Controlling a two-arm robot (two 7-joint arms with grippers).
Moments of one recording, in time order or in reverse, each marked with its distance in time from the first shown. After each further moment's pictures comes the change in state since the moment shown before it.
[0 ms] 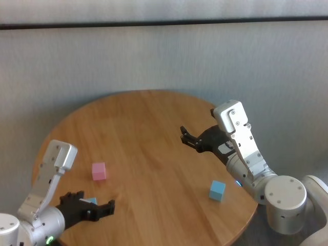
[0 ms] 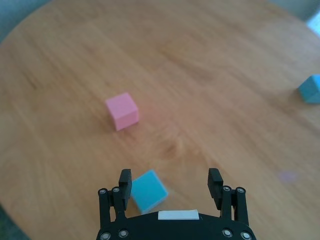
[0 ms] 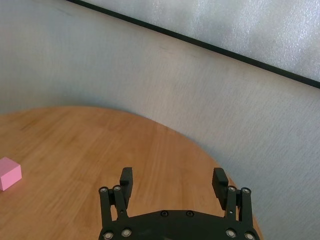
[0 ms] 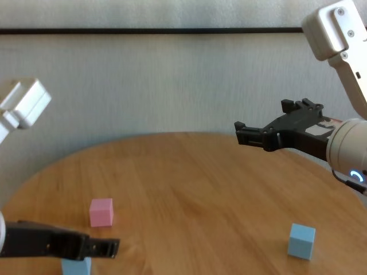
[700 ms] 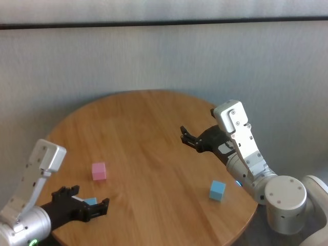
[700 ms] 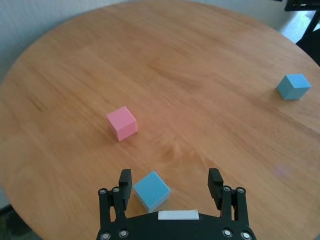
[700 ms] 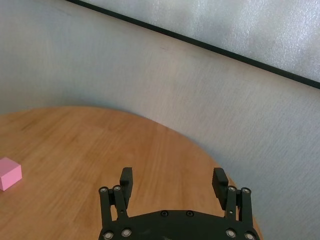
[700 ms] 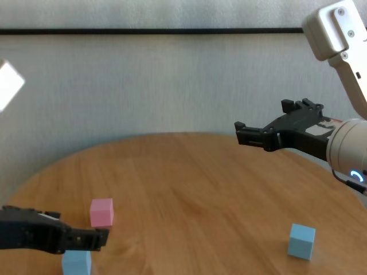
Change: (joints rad) left arm 0.021 0.104 0.003 -0.033 -0.026 -0.107 -0.090; right arm 0.000 0.000 0.000 0.000 0.000 0.000 0.000
